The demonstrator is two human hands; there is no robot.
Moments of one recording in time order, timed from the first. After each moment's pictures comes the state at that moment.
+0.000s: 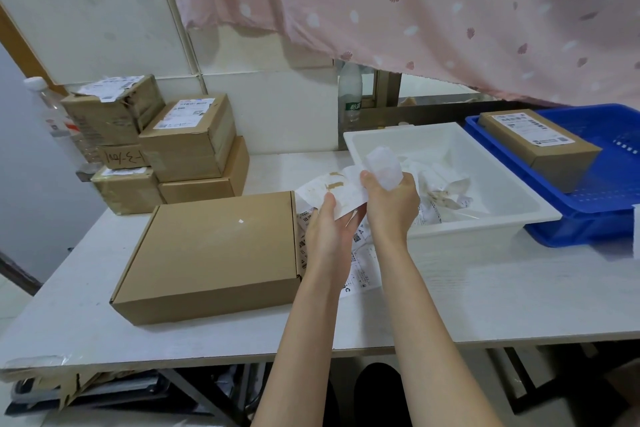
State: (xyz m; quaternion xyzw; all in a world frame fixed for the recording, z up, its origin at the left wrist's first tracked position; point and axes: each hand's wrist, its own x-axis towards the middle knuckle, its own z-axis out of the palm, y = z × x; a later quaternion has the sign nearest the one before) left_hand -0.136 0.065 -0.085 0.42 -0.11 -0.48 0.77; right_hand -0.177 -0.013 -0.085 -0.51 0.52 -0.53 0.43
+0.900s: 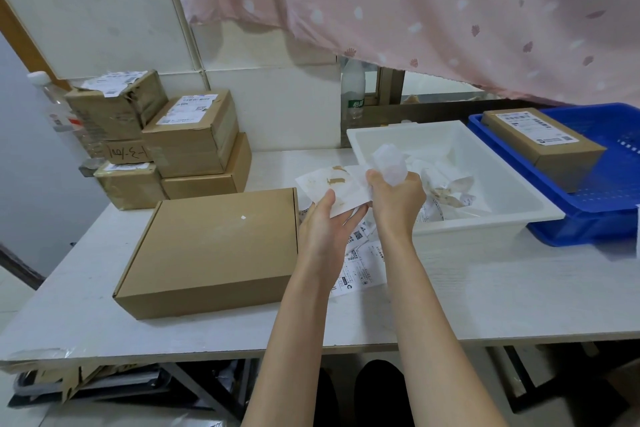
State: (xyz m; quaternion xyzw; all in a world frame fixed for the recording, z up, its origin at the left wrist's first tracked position) left_hand -0.127 0.075 -0.080 0.41 -0.13 -0.50 0.75; right_hand -0.176 -0.023 -0.089 -0.49 0.52 -0.53 0.45
